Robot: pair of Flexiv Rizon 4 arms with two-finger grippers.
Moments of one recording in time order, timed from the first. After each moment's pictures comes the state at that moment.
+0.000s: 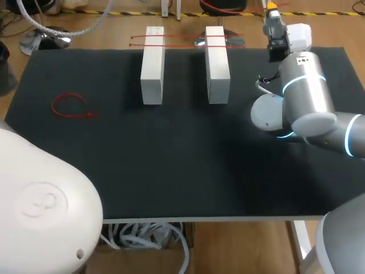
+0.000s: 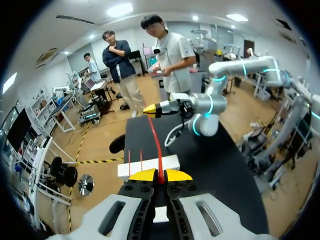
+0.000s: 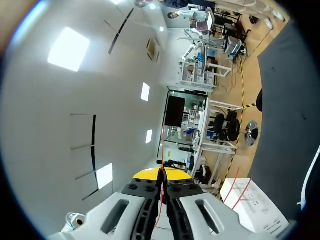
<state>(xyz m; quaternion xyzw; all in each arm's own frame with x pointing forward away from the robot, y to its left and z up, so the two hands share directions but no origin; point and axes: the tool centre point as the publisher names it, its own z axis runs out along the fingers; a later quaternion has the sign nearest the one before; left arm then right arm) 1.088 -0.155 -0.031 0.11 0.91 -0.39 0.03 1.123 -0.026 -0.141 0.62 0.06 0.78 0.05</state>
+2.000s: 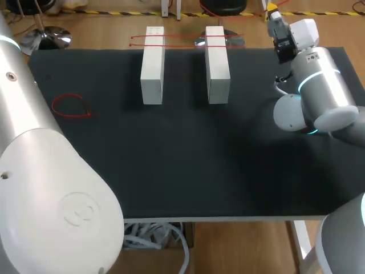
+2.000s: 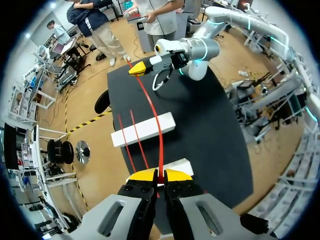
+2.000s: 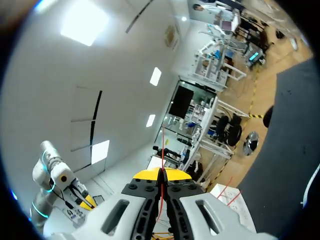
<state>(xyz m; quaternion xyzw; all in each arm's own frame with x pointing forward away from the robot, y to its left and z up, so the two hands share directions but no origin) 1.108 -0.184 -0.034 0.17 0.98 -0.11 0.01 1.120 -0.022 -0.136 0.59 0.19 0.77 0.10</state>
